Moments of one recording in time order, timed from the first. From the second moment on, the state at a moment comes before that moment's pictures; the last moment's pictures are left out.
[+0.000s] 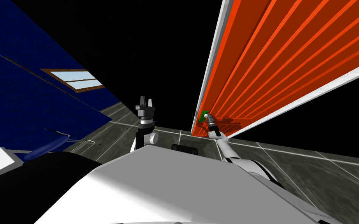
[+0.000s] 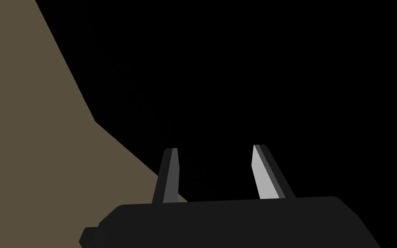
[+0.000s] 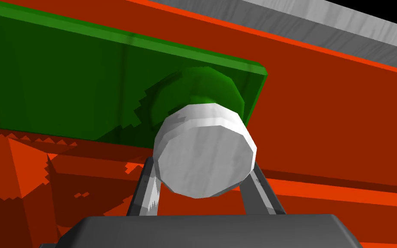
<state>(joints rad) -0.33 -0.28 0.05 -0.79 -0.10 -0.56 0.01</state>
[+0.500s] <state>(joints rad) -0.32 -0.28 0.05 -0.80 -0.19 -0.54 -0.11</state>
